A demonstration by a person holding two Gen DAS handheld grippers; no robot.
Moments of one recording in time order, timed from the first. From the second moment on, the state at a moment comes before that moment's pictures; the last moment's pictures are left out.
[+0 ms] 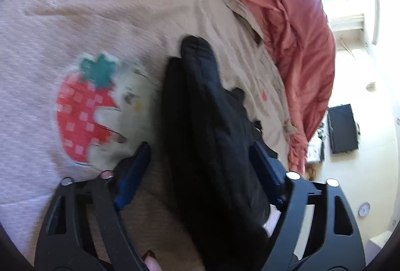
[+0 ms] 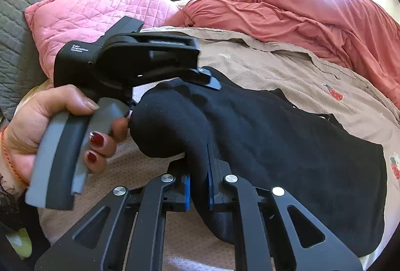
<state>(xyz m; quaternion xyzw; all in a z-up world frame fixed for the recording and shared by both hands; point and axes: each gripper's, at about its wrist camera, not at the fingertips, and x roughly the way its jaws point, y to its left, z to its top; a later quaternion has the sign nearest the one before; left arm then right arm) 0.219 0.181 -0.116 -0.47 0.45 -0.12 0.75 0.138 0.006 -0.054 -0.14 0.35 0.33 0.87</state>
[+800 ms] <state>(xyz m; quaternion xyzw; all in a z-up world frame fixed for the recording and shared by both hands) 0.224 0.057 -0.021 -0.37 0.41 -0.13 0.82 0.143 -0.119 -0.007 -0.04 0.32 0.28 0.90</state>
